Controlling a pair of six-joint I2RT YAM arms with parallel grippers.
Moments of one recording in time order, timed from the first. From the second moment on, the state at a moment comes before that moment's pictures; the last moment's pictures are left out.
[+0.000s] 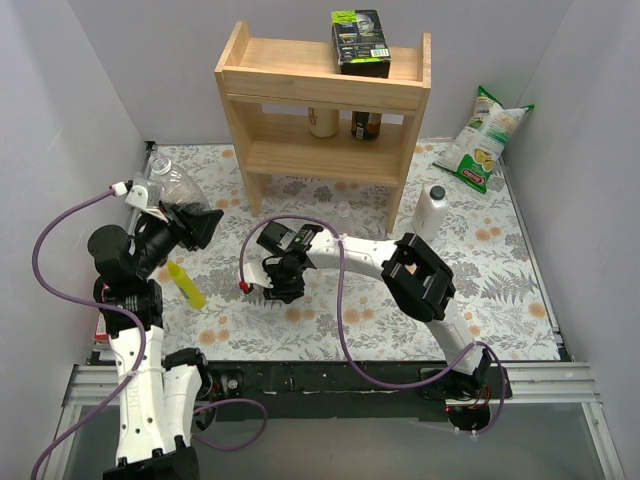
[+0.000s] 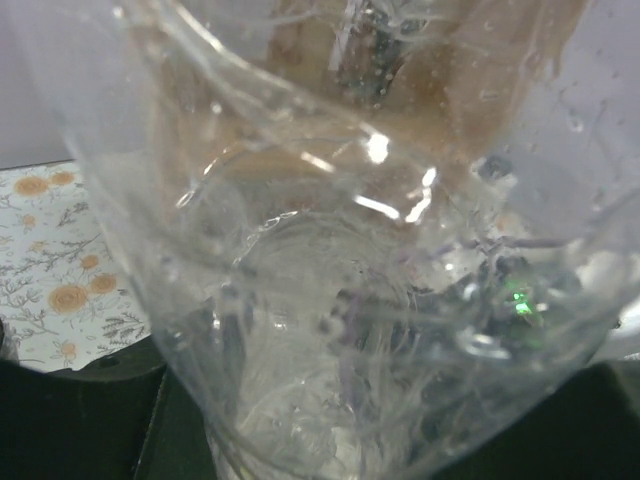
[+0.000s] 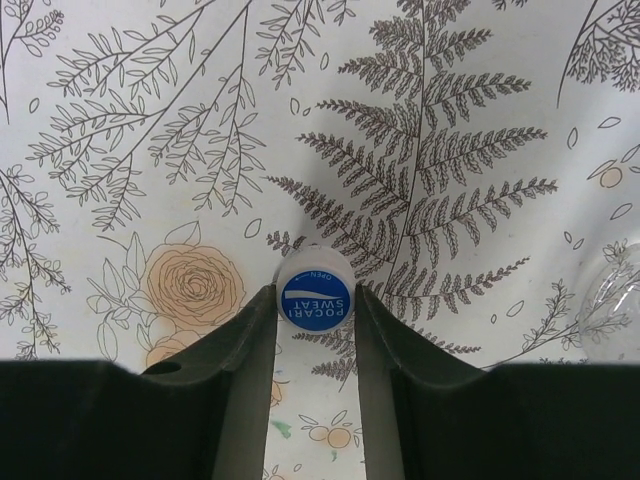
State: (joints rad) left arm 0.23 0.66 0.83 -0.12 0.78 -0.31; right arm 1.07 2.17 1.69 -0.75 -0.40 -0.83
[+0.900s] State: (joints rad) left arm -0.36 0.81 0.50 0.02 0.90 0.19; right arm 1.06 1.33 1.75 -1.34 -0.40 -0.77
